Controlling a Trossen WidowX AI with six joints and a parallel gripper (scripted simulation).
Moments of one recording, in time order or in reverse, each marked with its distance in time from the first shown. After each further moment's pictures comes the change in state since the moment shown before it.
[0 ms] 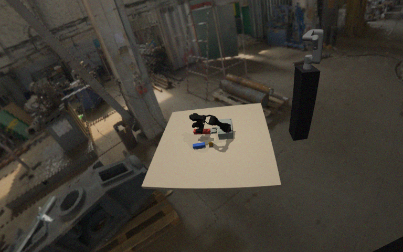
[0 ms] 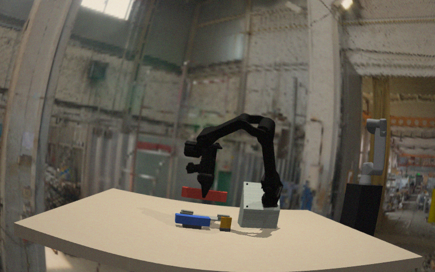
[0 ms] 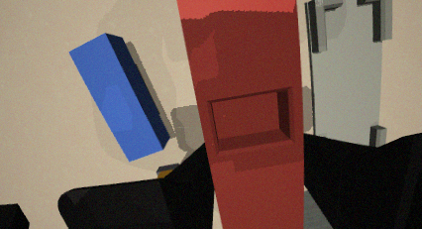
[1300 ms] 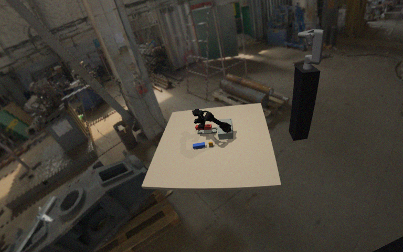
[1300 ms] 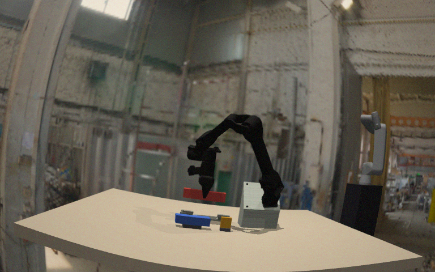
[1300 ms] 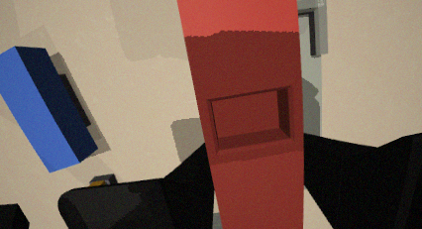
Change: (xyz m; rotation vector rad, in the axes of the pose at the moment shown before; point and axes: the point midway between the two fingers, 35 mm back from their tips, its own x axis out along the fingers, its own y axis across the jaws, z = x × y) arm 0.011 -0.090 0.001 -0.036 -0.001 -0.012
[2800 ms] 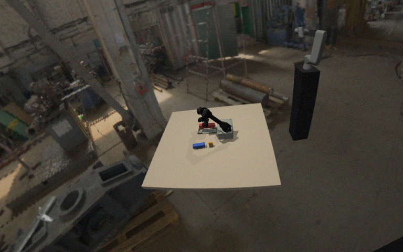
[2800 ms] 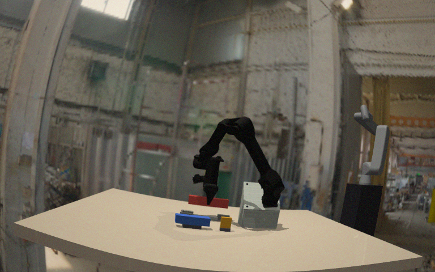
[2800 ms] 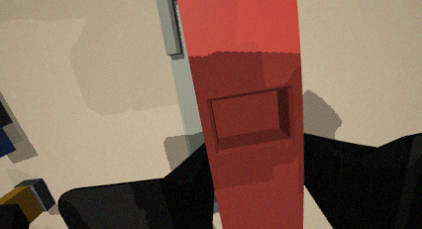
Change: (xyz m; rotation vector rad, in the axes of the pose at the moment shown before) arm 0.036 -0.072 -0.022 -0.019 0.002 0.005
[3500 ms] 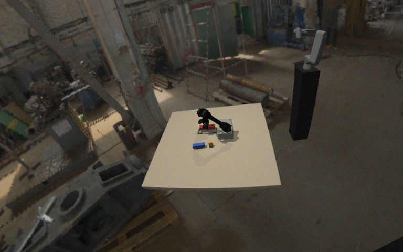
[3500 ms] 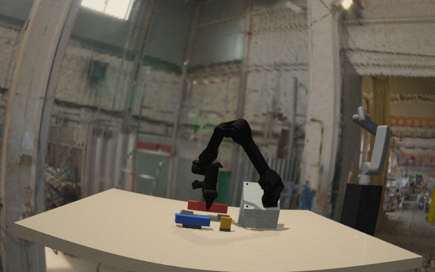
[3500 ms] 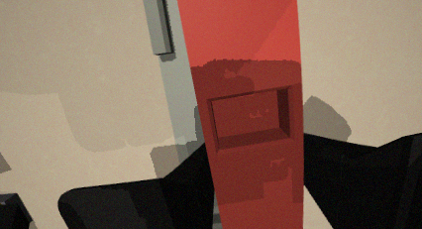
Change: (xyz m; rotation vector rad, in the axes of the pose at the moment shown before) arm 0.027 -0.002 0.001 -0.011 0.001 -0.010
